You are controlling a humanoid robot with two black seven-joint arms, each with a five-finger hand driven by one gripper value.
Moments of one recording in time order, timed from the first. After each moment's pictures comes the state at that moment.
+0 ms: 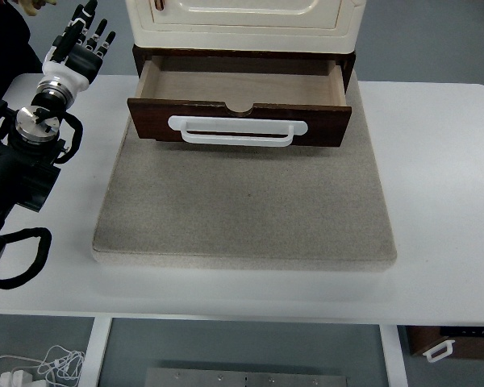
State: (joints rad) left arm -1.00 0.15 -1.25 -0.27 0.00 -0.28 -0.07; right arm -0.01 0.00 -0.01 0.17 -0.04 0.08 0.01
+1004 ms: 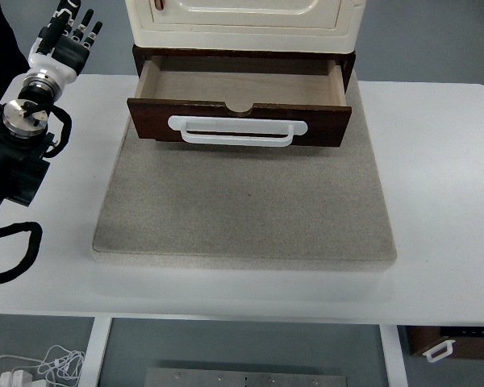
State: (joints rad) left arm -1.03 0.21 -1.25 -0.27 -0.01 -0.28 -0.08; right arm -0.01 0.00 -0.01 0.17 -0.04 0.08 0.01
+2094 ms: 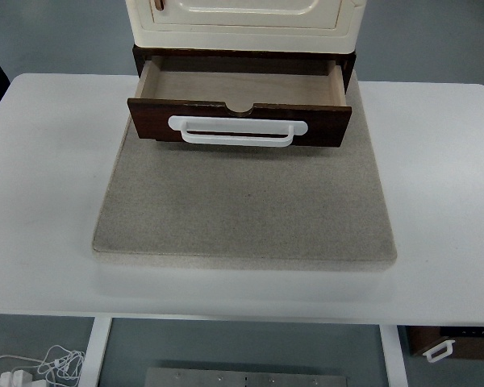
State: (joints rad) left arm -1.31 0.49 -1.09 -0.69 0.01 -0.18 -0.08; right arm -0.01 0.00 -0.01 0.17 -0.04 0.08 0.01
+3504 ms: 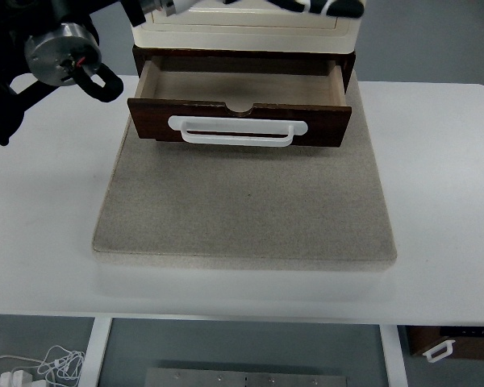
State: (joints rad) left arm -1.37 0.54 -0.45 -1.54 0.33 -0.13 -0.03; right arm -0.01 0.00 -0.01 0.17 -0.04 0.08 0.01
